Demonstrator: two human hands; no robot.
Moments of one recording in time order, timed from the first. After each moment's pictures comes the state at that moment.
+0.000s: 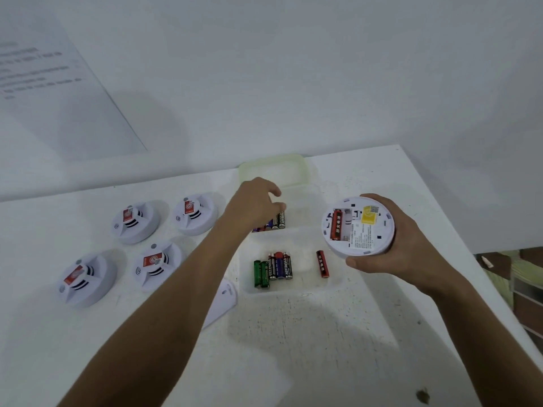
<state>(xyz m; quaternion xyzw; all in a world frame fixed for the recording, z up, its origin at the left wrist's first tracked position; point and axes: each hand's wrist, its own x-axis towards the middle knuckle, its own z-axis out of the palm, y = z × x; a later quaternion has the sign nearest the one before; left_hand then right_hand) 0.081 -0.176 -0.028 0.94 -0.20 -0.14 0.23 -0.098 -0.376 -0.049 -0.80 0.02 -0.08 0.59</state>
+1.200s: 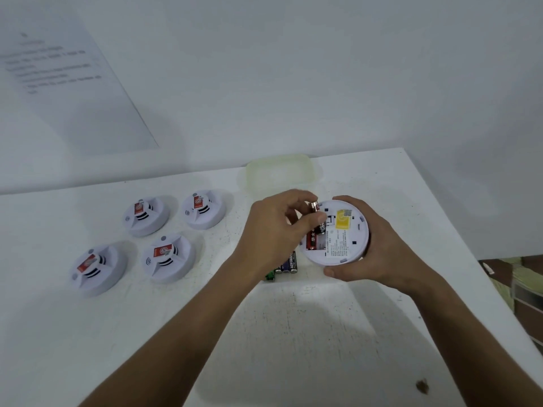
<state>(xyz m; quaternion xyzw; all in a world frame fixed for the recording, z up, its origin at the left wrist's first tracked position) -0.012 -0.158 -0.007 0.82 -0.27 -0.04 0.50 -0.093 -0.338 -0.046 -0.81 -0.05 -0.07 0.58</state>
